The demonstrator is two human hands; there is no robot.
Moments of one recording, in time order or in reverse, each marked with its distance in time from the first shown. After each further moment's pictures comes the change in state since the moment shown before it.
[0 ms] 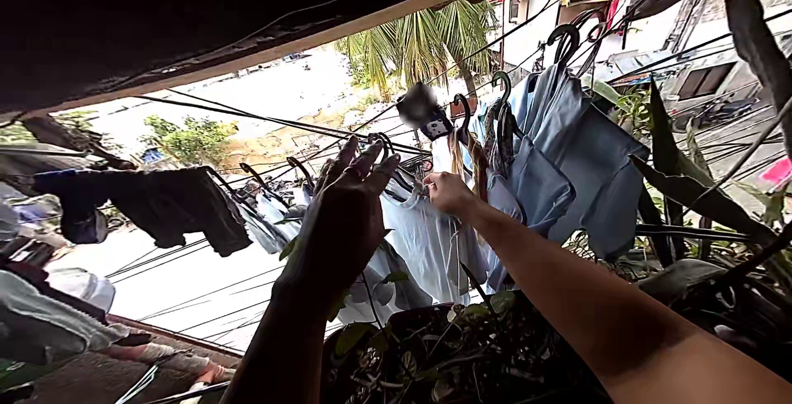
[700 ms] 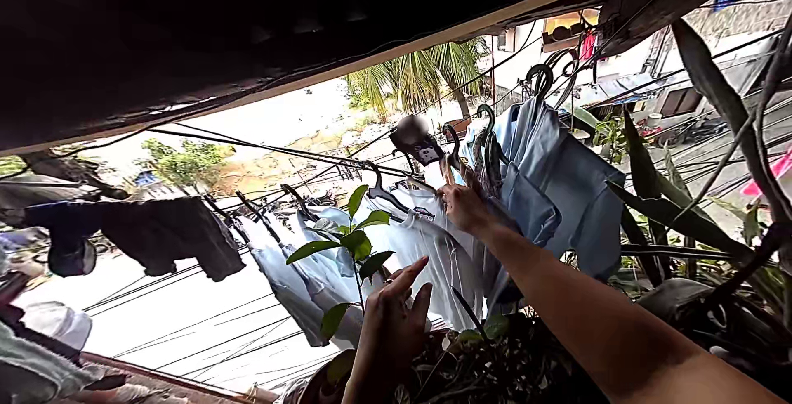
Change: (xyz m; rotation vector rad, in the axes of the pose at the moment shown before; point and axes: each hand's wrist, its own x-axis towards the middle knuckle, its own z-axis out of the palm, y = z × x) left_hand -0.073 0.046 0.088 -0.697 -0.074 -0.441; right_hand -0.005 0.040 -0.021 -0.102 0.217 -0.070
